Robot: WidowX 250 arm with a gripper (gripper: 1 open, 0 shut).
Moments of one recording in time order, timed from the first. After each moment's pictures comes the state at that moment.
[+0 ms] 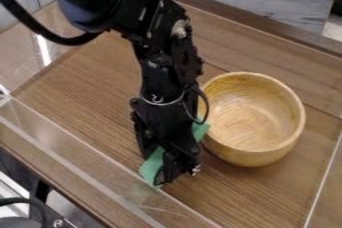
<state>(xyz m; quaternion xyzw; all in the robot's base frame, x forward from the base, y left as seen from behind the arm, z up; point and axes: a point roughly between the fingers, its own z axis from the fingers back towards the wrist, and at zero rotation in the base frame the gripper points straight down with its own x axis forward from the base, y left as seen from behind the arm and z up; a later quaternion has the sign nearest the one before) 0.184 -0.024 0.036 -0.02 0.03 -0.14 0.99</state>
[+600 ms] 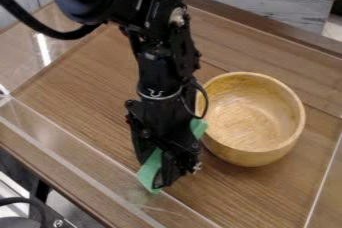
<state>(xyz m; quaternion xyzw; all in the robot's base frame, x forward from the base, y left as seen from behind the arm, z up) 0.175 -0.026 0.044 -0.04 0.06 -0.11 0.99</state>
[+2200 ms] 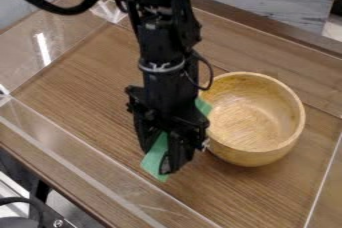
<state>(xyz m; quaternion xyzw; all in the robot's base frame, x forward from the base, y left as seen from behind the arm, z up) 0.182 -0.027 0.069 -0.09 0.07 -0.07 0.99</state>
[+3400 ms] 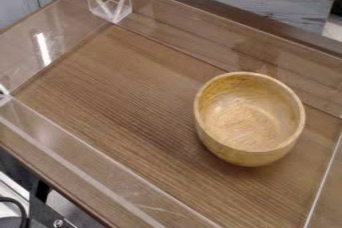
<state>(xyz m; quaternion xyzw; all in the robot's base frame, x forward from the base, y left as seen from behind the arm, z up) 0.235 0.053 0.226 -0.08 -0.04 0.05 1.00</state>
